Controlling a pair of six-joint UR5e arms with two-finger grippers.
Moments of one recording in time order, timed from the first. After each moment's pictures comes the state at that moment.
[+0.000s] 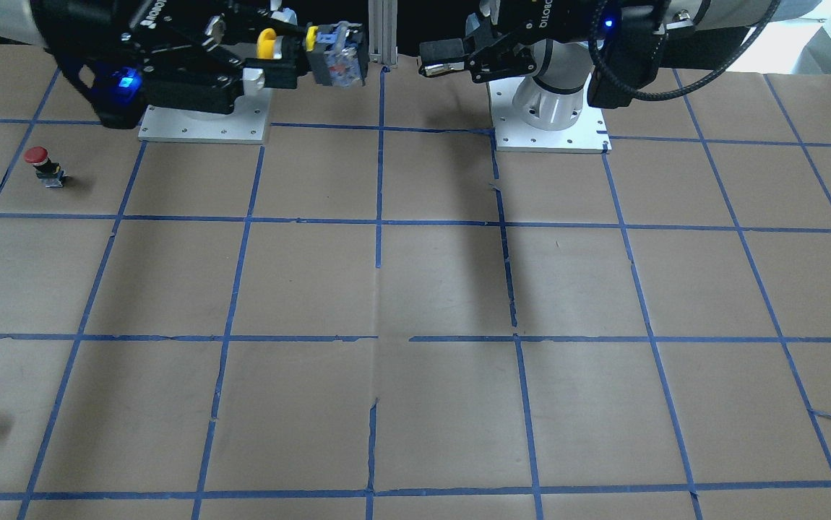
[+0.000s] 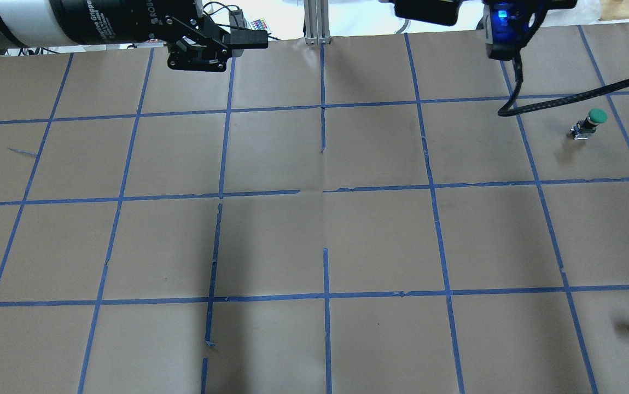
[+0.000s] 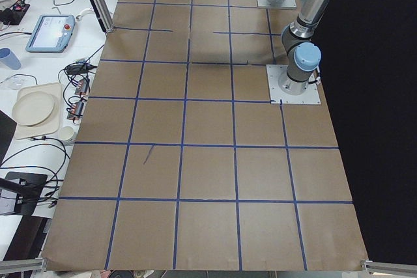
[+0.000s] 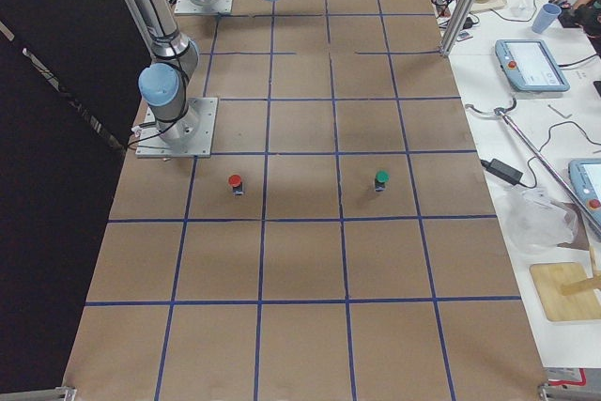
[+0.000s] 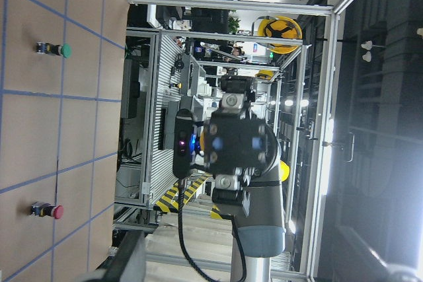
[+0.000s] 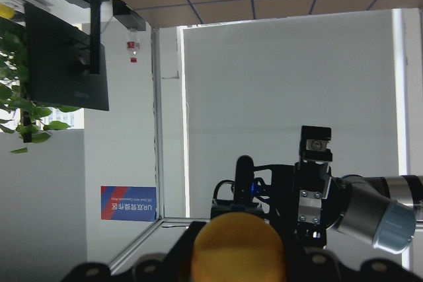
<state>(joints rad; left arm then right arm) -1.44 -1.50 -1.57 -2.00 0.17 0.26 1.37 -1.61 1.61 -1.48 -0.17 1.46</state>
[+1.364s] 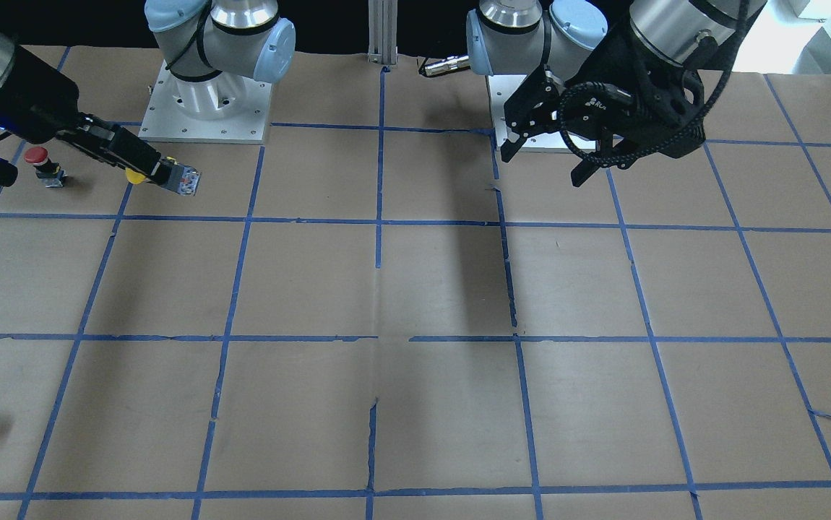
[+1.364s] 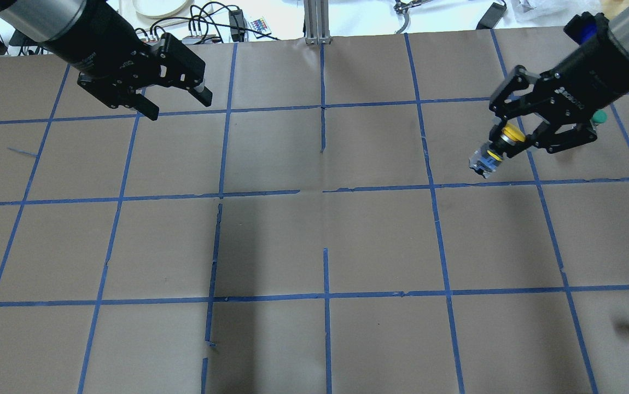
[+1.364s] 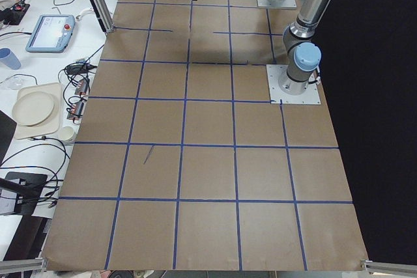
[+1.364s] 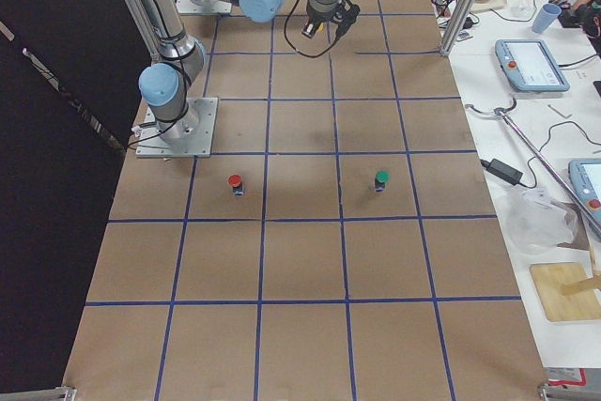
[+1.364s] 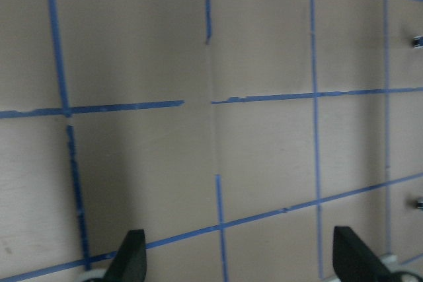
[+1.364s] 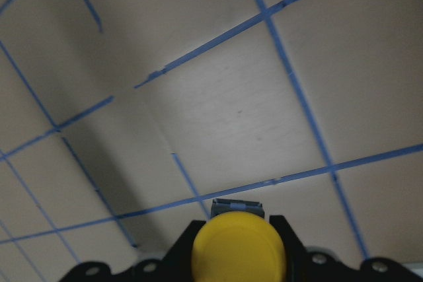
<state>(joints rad) -1.54 -1.56 -1.50 -1.61 1.31 0.11 1.22 -1.61 1.67 -1.37 -1.21 -0.06</state>
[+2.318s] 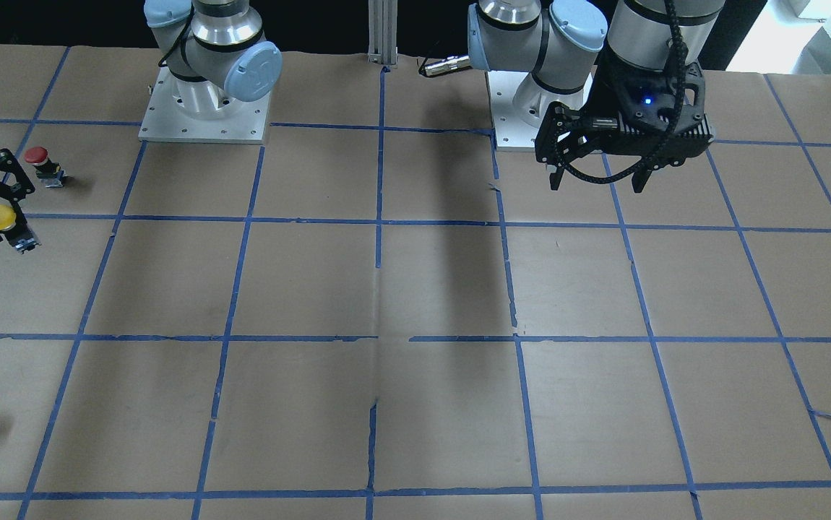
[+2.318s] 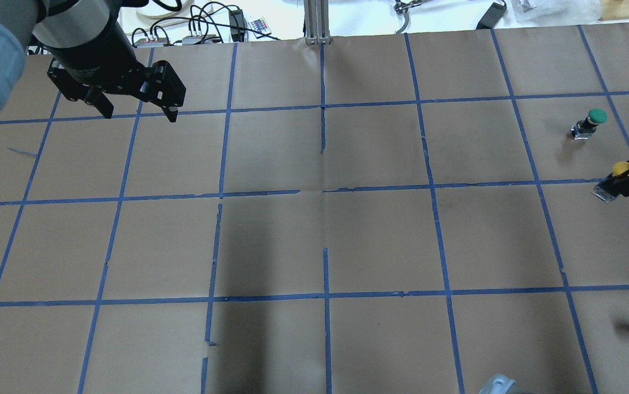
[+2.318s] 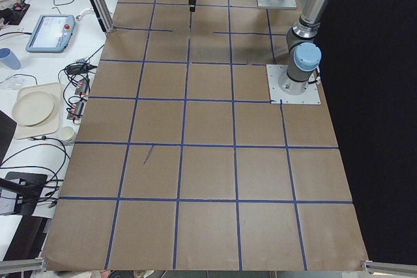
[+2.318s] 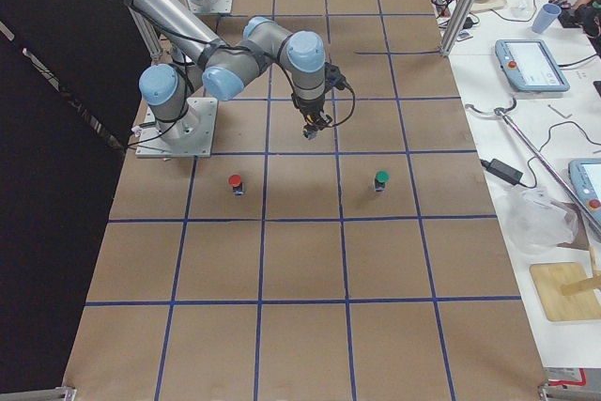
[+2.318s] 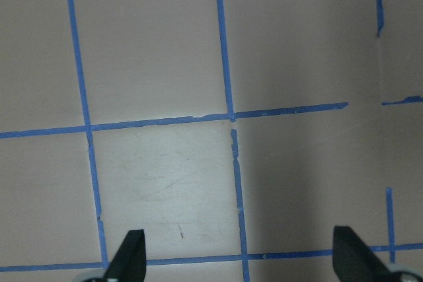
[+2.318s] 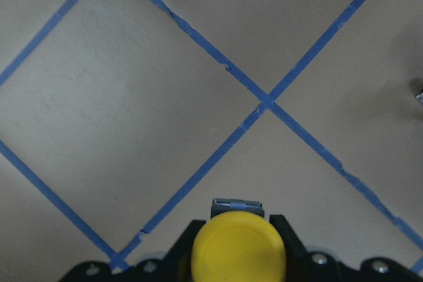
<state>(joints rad) -1.60 -1.58 -1.50 -1.56 1.64 0.06 0.88 -1.61 1.98 -1.97 -1.40 -1.51</state>
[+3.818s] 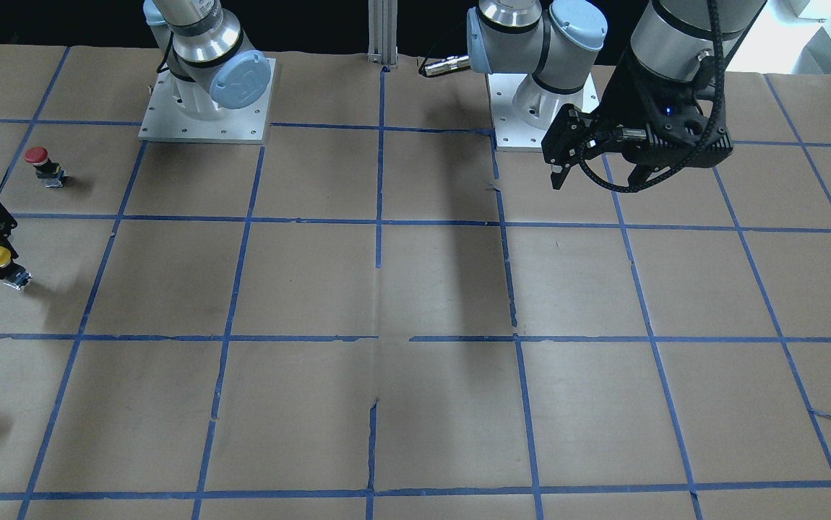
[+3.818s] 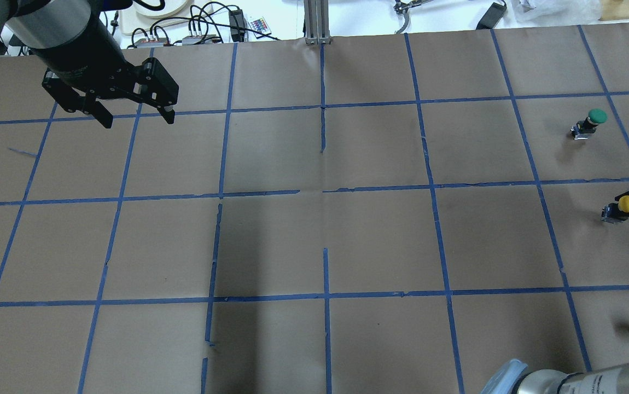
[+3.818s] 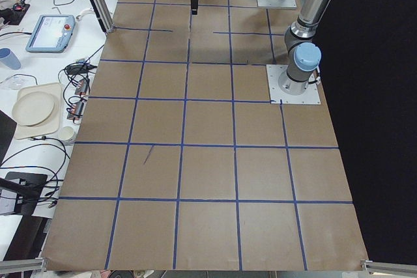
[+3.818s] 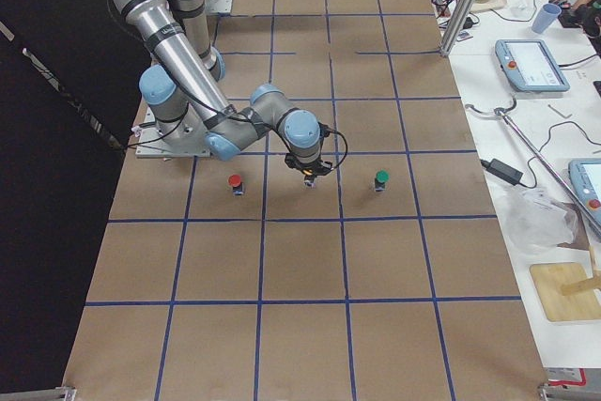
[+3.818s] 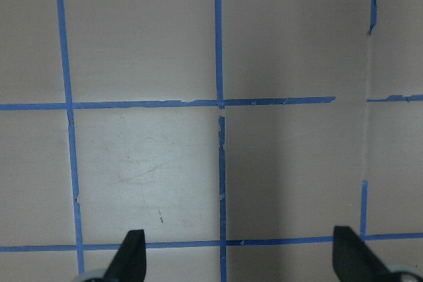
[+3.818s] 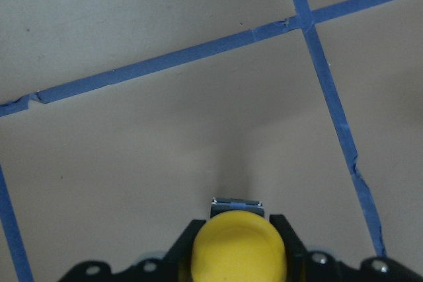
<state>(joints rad) -1.54 -1.58 -1.50 -1.61 1.54 0.03 0.74 -1.36 2.03 -2.18 -1.37 -2.11</state>
